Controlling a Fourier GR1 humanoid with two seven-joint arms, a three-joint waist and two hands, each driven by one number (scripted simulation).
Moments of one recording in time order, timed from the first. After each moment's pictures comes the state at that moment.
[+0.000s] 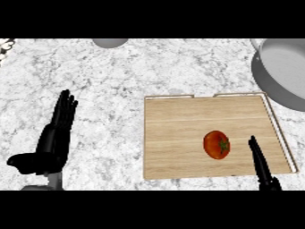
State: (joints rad) left arm 0.00 0.13 -0.12 -1.60 0.09 0.22 -0.11; right arm 0.43 -0.02 0.15 -1.78 0.57 -0.27 -0.27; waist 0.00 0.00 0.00
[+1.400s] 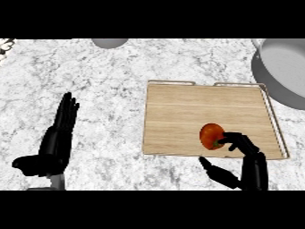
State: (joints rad) left arm 0.02 0.07 -0.07 -1.59 0.03 0.16 -0.13; right arm 0.18 -0.01 0.15 -1.54 0.61 -0.56 -0.31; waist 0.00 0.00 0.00
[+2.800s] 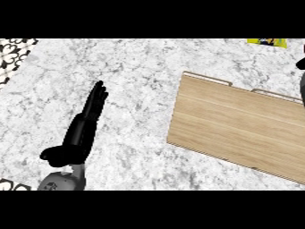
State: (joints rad) left arm -0.10 0.03 -0.19 -1.58 -0.01 0.10 -0.10; right arm -0.77 -0.46 -0.22 -0.88 1.25 -0.34 0.87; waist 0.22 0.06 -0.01
